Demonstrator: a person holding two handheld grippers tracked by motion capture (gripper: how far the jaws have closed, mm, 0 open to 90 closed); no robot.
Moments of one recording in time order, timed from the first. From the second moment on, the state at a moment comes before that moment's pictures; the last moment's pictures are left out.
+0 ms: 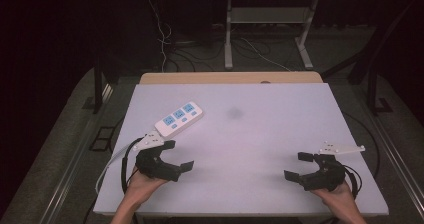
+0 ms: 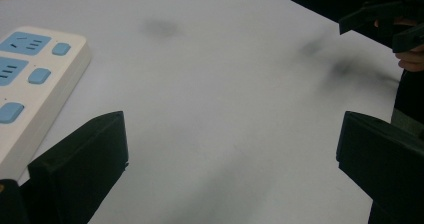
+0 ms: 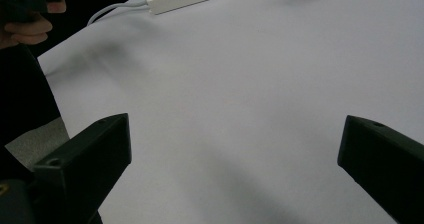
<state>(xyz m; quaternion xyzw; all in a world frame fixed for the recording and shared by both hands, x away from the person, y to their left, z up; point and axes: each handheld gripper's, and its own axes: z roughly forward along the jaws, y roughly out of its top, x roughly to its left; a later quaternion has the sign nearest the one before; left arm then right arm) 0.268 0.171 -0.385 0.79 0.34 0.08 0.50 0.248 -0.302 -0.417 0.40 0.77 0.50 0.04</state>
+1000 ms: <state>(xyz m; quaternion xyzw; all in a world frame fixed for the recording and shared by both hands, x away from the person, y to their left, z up) 0.305 0.178 -0.359 0.83 0.33 0.07 0.44 0.246 -0.302 -0.417 0.39 0.78 0.49 0.04</state>
